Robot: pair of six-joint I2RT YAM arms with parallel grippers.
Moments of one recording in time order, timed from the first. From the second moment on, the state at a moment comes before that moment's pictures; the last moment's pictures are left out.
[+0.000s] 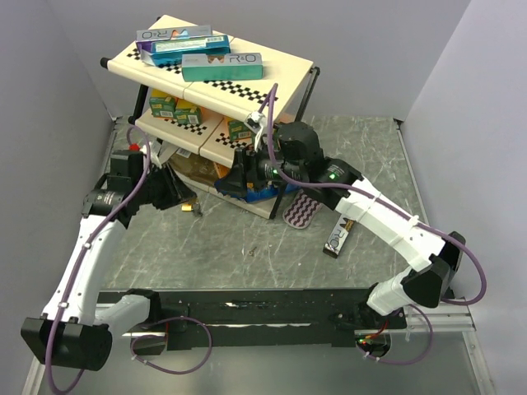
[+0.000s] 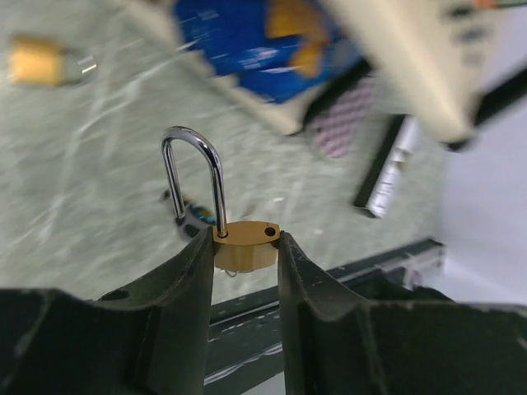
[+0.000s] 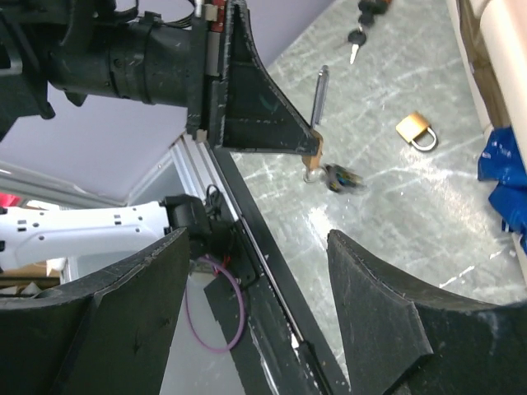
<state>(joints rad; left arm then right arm) -0.13 1.03 1.12 -0.76 0.41 -0.59 0.83 1.46 1.56 -0.41 -0.40 0.47</state>
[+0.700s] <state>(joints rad) 0.13 1.02 0.91 -0.96 0.16 -0.55 0.84 1.45 1.45 -0.36 -0.40 0.48</state>
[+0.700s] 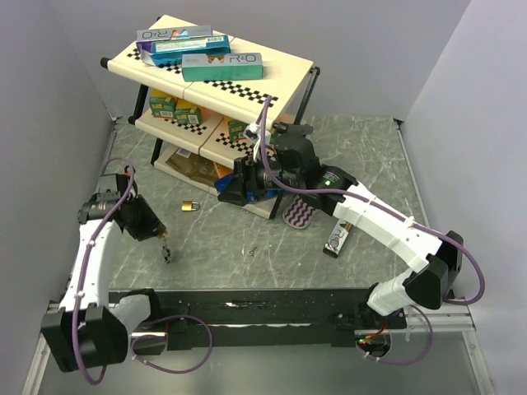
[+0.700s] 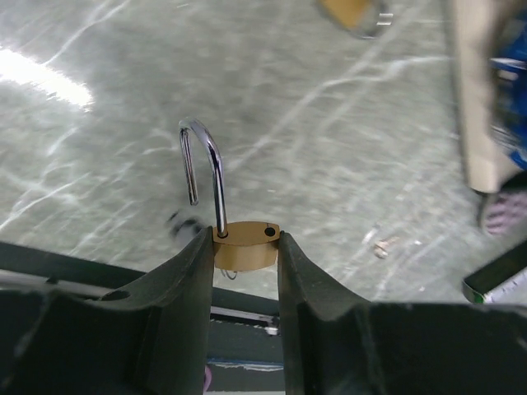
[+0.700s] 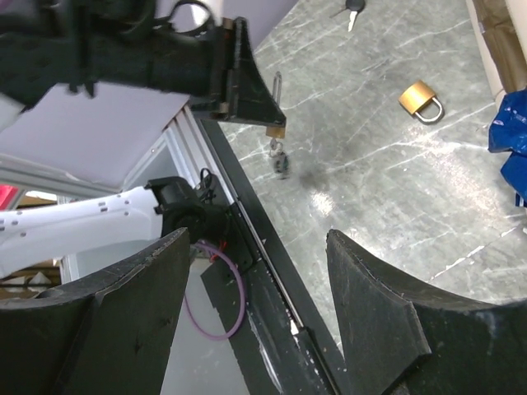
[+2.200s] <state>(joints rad) 0.27 1.92 1.31 -0.83 -0.16 -0.25 0.84 1.33 1.37 -0.42 -0.38 0.43</state>
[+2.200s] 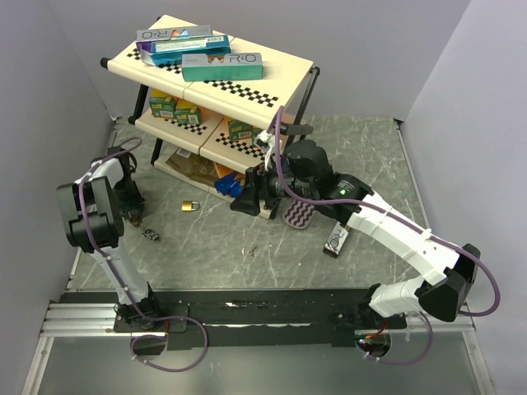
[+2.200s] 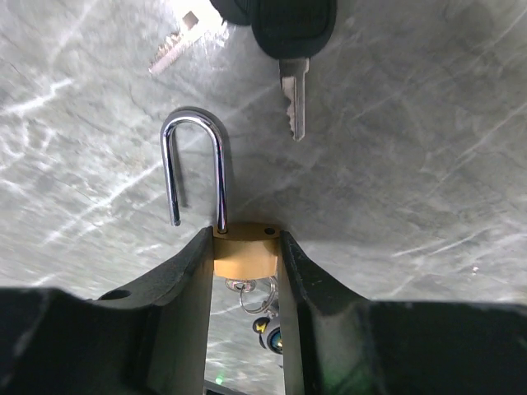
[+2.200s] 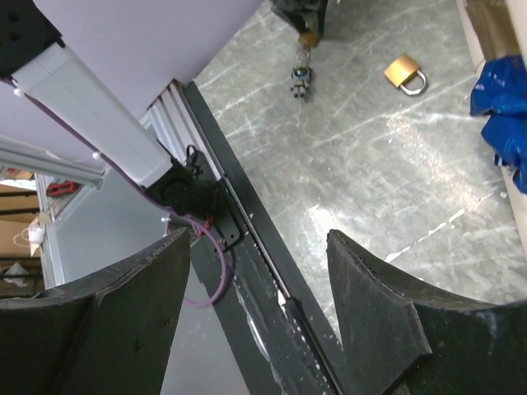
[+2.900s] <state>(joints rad) 0.25 1.92 1.34 -0.81 -0.16 -0.27 0.84 1.37 1.39 -0.47 -0.36 0.44</state>
